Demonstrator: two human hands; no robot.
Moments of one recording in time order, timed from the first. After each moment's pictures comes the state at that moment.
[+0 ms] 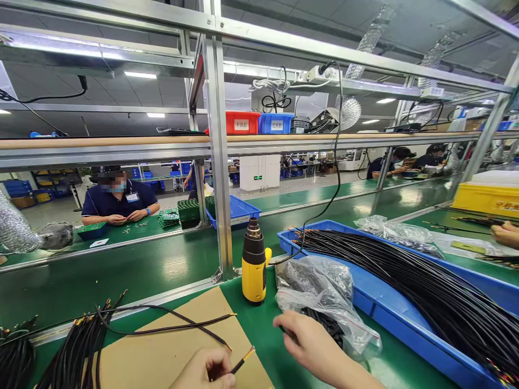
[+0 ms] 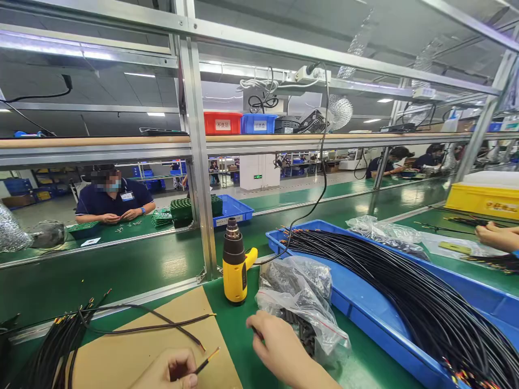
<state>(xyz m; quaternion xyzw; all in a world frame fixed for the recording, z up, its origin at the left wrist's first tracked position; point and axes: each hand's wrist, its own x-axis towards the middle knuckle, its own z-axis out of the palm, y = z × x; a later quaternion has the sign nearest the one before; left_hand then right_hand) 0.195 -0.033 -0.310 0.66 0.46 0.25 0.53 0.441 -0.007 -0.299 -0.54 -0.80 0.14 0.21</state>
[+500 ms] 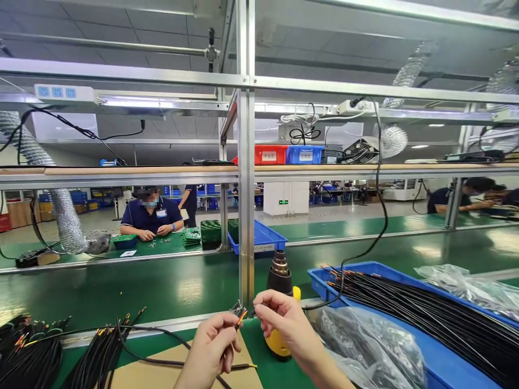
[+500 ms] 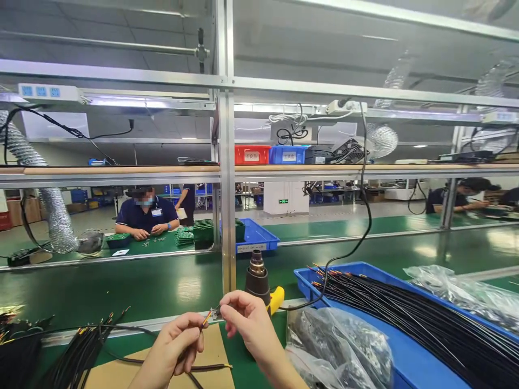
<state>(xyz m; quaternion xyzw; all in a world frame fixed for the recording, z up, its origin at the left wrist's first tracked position) 0.213 -0.002 -0.227 0.51 0.45 0.51 0.52 0.366 0.042 -0.213 -0.28 -0.60 0.56 0.50</state>
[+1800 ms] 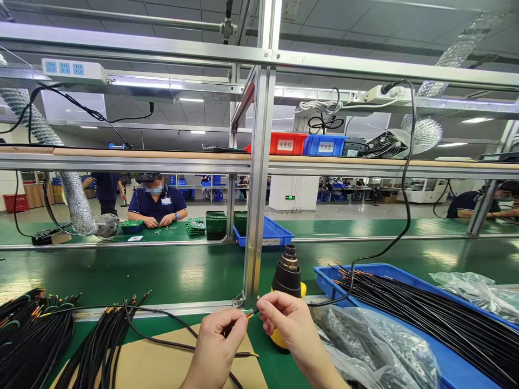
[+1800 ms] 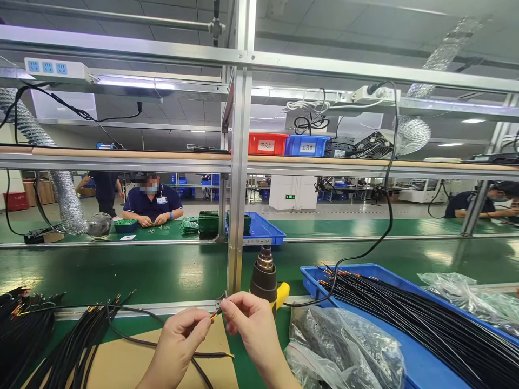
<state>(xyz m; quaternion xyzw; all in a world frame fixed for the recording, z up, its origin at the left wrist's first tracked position) 0.216 -0.006 -0.236 0.65 0.51 0.52 0.23 0.356 0.041 -0.226 -0.31 -0.58 0.54 0.52</state>
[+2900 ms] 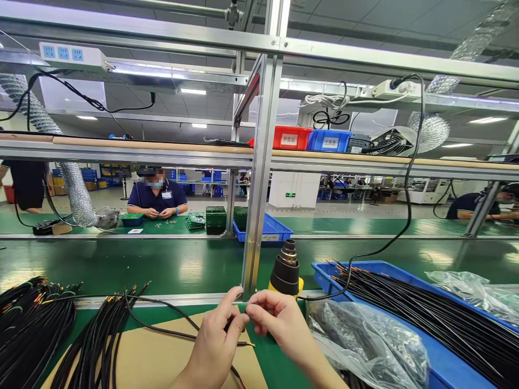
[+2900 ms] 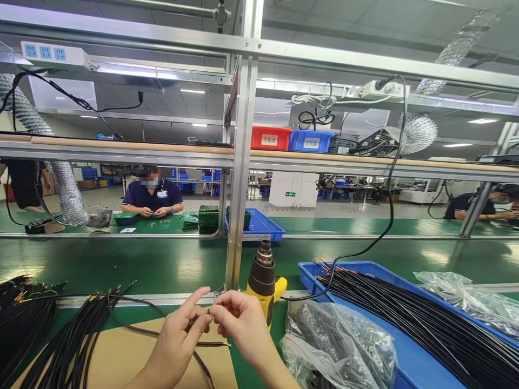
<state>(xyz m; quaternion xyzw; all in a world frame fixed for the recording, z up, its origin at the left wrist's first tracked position) 0.215 -0.010 -0.242 0.68 0.52 0.48 0.20 0.353 0.034 -0.226 -0.32 -0.65 0.53 0.45</state>
